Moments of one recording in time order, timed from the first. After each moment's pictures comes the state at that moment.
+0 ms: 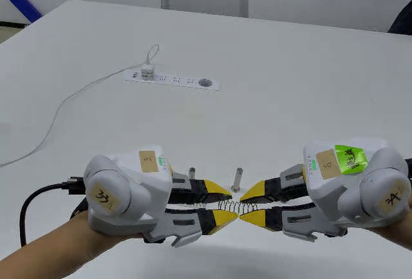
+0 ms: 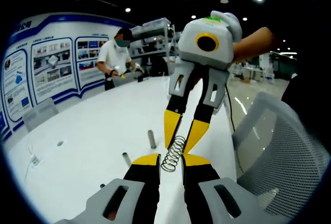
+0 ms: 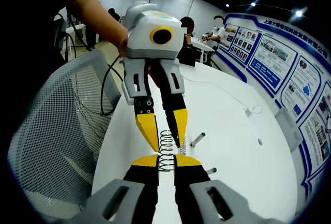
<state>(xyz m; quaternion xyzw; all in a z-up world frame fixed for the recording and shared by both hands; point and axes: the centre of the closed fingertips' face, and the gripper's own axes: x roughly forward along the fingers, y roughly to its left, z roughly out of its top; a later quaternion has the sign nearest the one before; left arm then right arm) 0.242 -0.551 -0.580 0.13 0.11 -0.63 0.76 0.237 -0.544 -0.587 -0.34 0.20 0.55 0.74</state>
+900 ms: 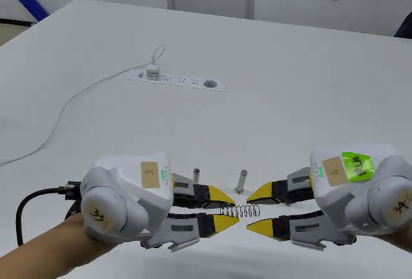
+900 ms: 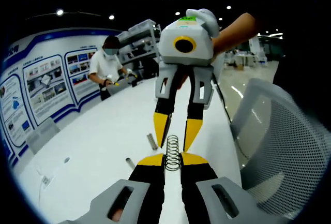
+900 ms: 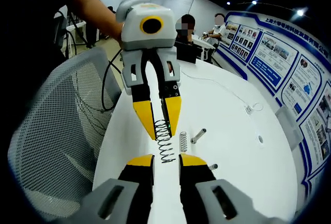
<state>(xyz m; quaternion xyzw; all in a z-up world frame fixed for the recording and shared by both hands) 0.234 -0.543 -0.575 0.20 0.07 -0.65 0.73 0.237 -0.550 -0.592 -0.34 0.21 0.55 0.74</state>
